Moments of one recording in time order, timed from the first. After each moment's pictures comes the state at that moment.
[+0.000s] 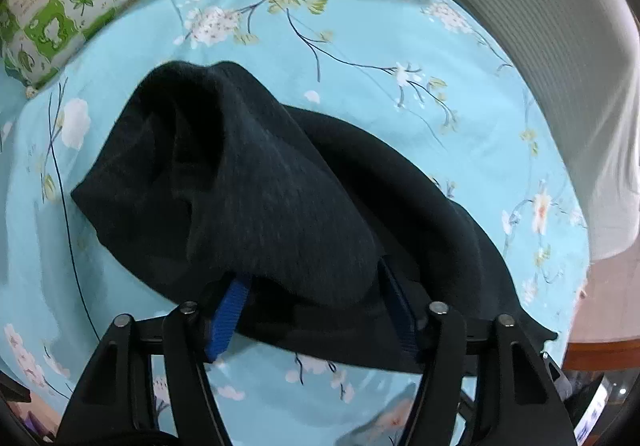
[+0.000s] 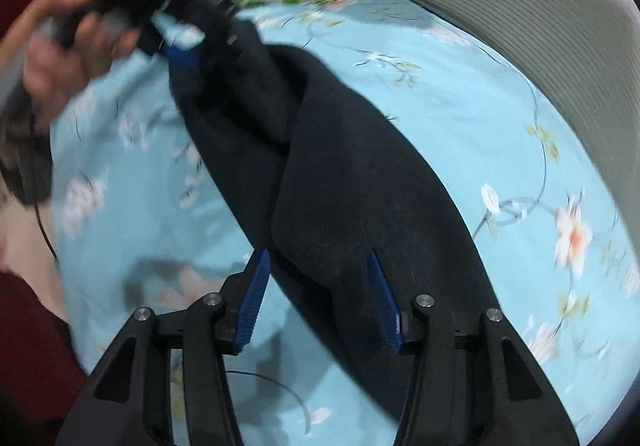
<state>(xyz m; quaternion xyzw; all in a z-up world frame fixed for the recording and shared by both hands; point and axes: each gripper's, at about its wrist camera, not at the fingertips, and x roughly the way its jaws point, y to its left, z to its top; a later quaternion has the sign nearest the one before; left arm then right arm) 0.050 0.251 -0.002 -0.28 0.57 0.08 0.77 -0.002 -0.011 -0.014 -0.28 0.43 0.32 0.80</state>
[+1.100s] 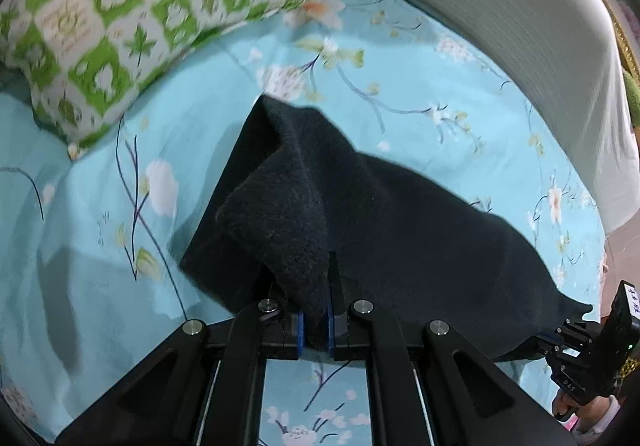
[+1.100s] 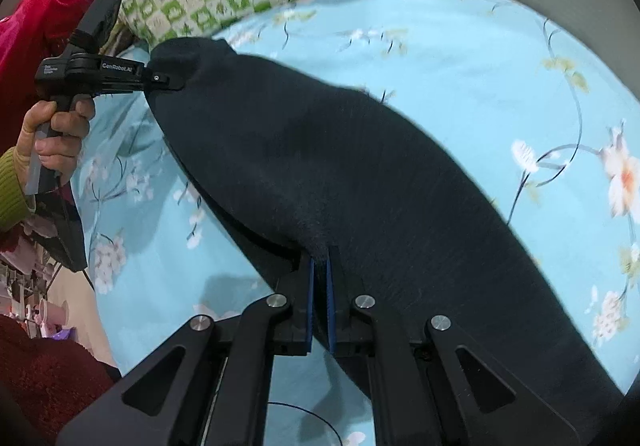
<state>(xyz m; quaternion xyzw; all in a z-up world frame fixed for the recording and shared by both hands) 0.015 0.318 -0.004 -0.21 0.52 0.06 0.83 0.039 -0.042 -0.027 -0.12 0.50 0.34 0.79</state>
